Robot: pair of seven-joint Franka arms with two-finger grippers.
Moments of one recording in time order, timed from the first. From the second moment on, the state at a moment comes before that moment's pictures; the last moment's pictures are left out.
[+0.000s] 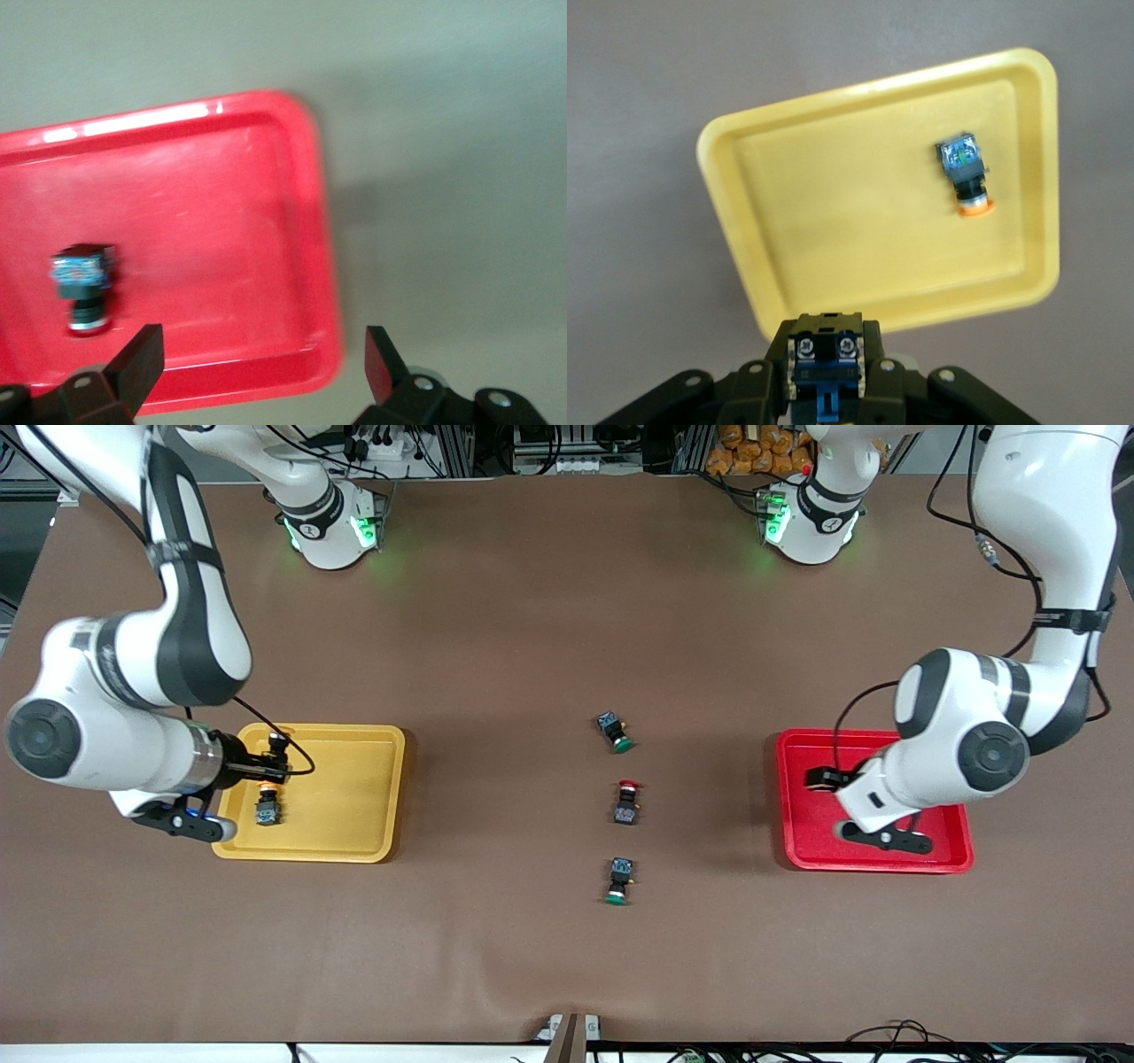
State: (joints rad) left arm 0.15 0.49 -0.40 -1.66 0.15 1.99 -0.12; right arm 0.24 0.40 -0.17 -1.64 0.14 1.84 0.25
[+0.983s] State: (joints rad) left arm -0.12 0.69 -0.48 -1.54 0.15 2.19 -0.53; right arm 0.24 0.55 -0.16 -1.94 0.14 2.40 0.14
